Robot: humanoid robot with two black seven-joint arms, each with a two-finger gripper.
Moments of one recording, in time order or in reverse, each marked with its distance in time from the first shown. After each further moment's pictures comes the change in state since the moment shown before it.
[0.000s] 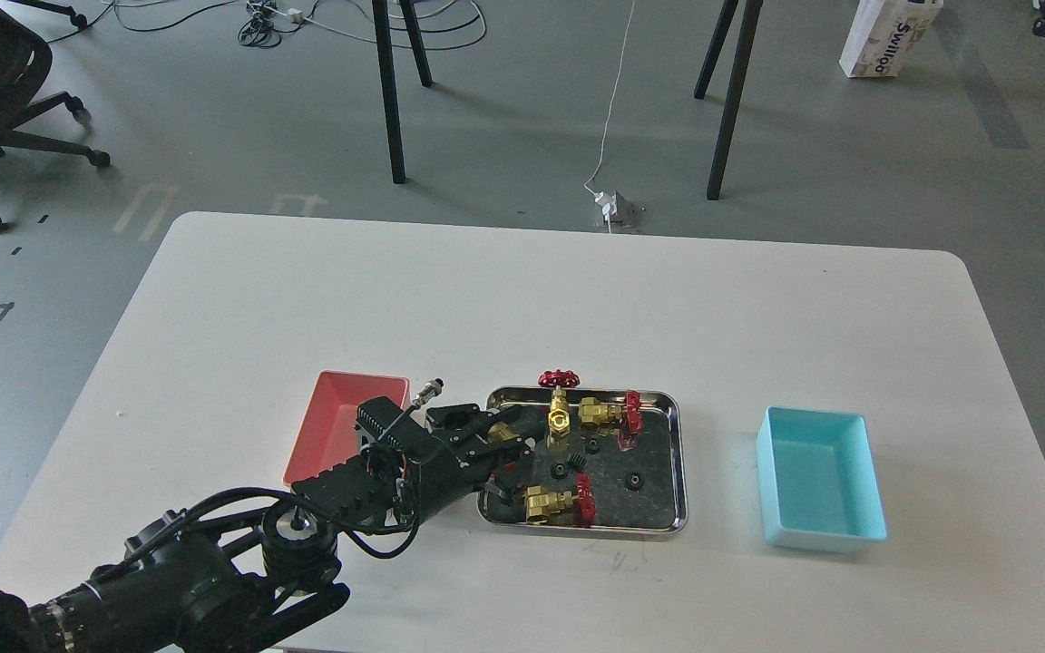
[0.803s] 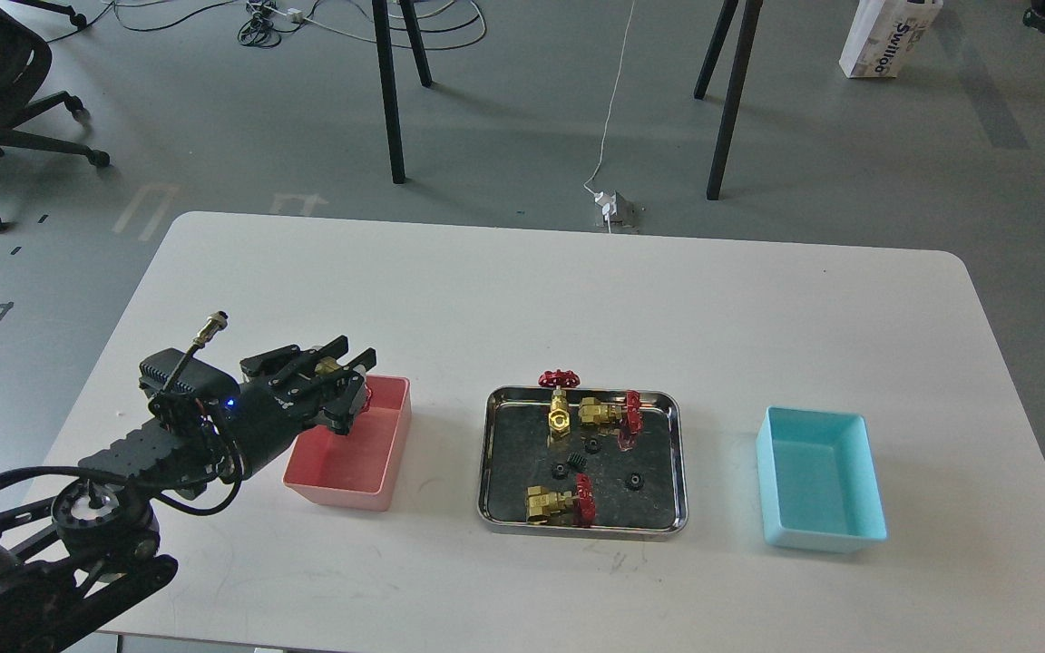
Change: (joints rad) left arm 0.118 0.415 -0.166 -0.212 -0.152 0.016 0.037; right arm 0.034 0.031 -0.001 -0.024 -0.034 -0.001 -0.001
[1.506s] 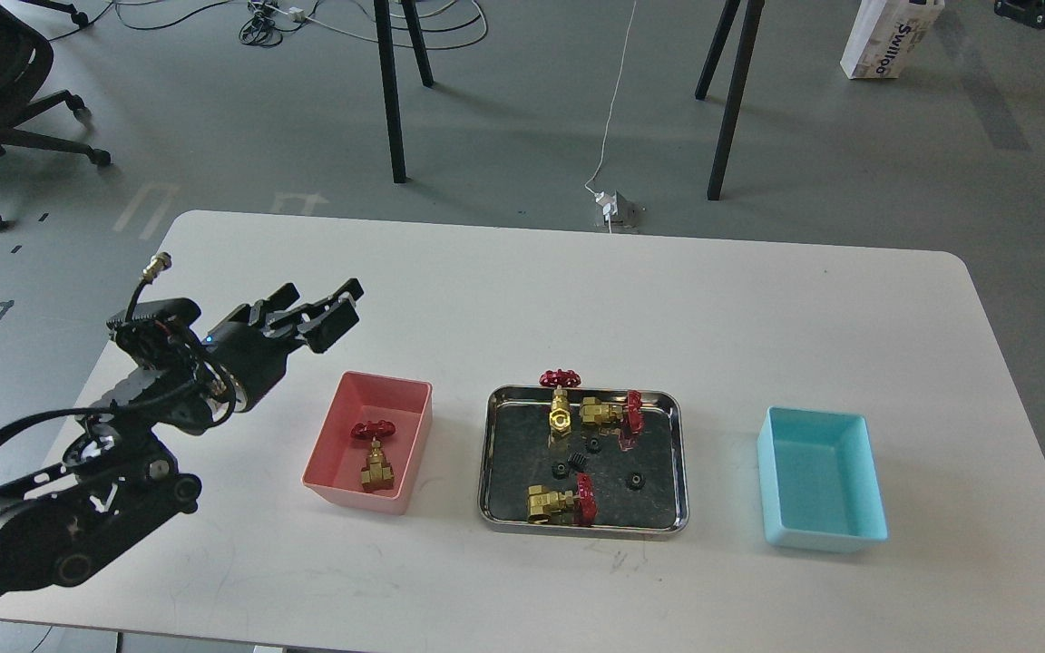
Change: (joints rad) left arm -0.202 -0.083 -0.231 0.069 -0.556 -0.134 -0.001; right arm 0.069 -0.003 -0.132 0.097 -0.091 0.124 0.002
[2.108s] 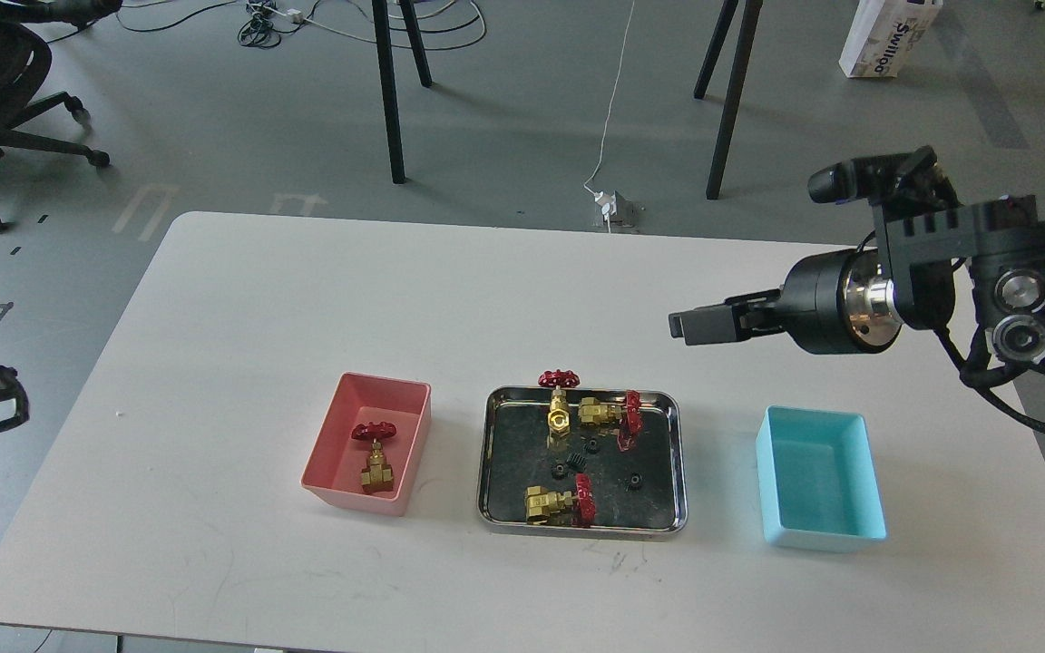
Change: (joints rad) left arm -0.927 -0.174 -0.033 0.873 -0.665 -0.355 -0.060; right arm -0.143 -0.101 -0.470 0.772 -0.771 0.262 0.003
